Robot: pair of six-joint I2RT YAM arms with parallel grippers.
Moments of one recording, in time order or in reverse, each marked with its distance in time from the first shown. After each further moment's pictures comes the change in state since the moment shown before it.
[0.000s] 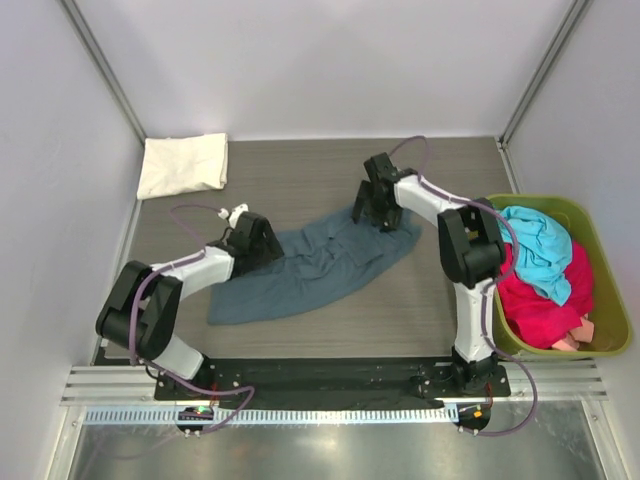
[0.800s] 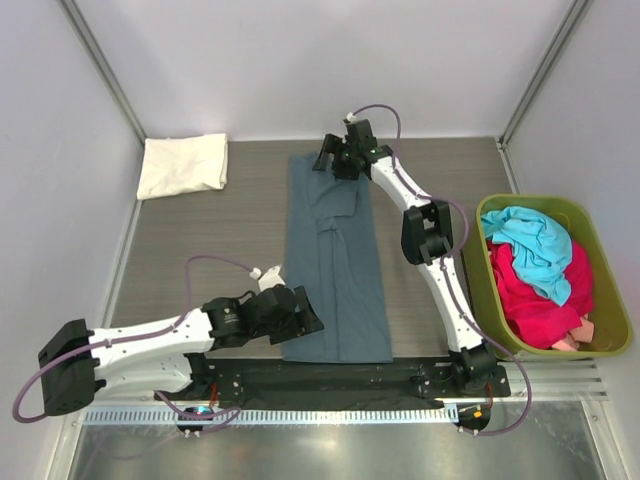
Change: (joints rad) left arm -0.687 -0.519 -0.219 -0.244 0.028 -0.508; right arm -0.012 0.678 1.050 0.111 -0.330 -0.127
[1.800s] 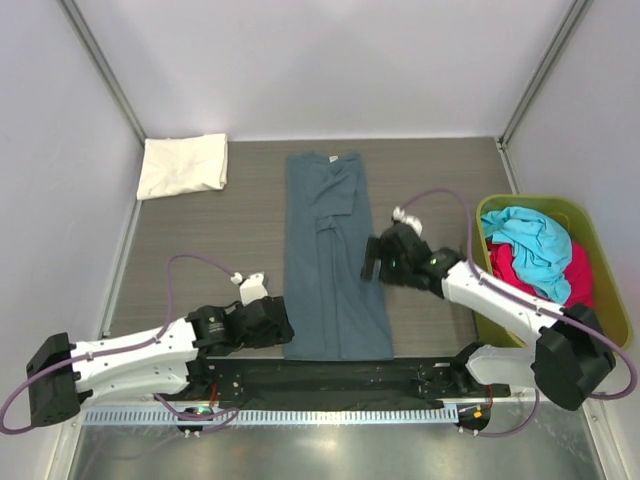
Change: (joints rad) left arm -0.024 -0.164 -0.058 -0.233 -0.184 0.111; right arm 0.242 -1.504 -1.731 0.042 0.402 0.153
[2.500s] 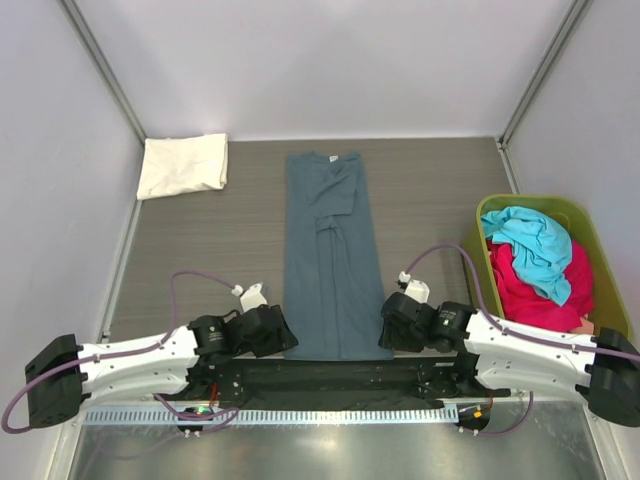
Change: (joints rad) left arm -0.002 -0.022 -0.158 0.195 0.108 -0.122; right arm 0.427 -0.317 -0.359 -0.219 0.029 0.414
